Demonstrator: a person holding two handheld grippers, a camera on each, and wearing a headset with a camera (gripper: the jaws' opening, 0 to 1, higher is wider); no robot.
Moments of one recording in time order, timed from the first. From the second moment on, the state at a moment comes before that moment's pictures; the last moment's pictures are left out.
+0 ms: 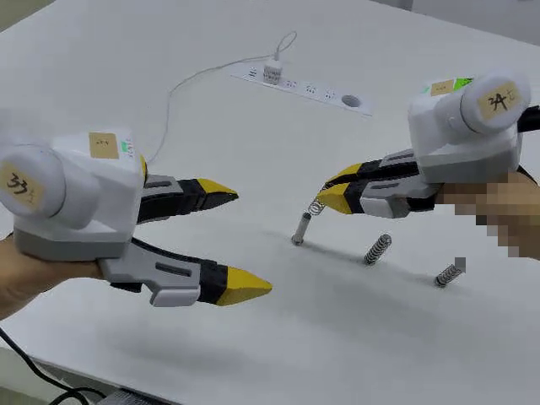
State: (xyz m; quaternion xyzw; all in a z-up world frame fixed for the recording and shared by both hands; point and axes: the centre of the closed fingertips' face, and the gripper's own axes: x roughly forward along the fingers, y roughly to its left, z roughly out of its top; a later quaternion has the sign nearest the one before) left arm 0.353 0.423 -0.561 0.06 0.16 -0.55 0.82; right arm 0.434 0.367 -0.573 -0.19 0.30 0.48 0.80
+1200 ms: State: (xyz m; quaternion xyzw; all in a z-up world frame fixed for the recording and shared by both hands) left arm 0.366 0.438 -0.562 0.05 0.16 -0.52 0.83; right arm 0.434 0.375 -0.623 -0.23 0.35 0.48 0.77
